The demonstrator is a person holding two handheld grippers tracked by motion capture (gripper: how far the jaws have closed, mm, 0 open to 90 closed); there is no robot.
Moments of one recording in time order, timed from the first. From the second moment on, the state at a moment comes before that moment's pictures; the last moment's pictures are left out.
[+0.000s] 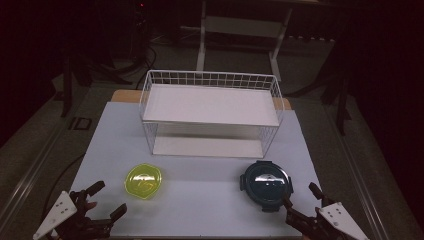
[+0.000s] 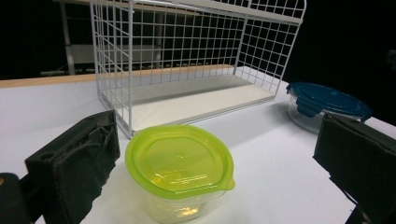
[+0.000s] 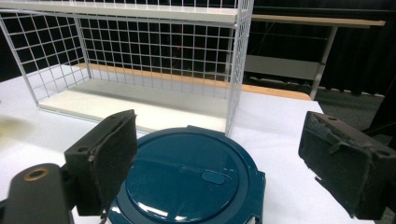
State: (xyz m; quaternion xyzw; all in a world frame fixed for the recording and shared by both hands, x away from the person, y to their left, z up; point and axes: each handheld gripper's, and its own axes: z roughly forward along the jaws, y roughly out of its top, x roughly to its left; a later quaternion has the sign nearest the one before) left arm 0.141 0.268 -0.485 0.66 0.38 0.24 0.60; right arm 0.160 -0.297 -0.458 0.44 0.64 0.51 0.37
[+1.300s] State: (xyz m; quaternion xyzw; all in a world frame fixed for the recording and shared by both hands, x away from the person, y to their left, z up) left arm 0.139 0.273 -0.485 0.65 0.39 0.24 0.60; right arm 0.234 -0.313 -0.434 0.46 0.69 0.44 0.34
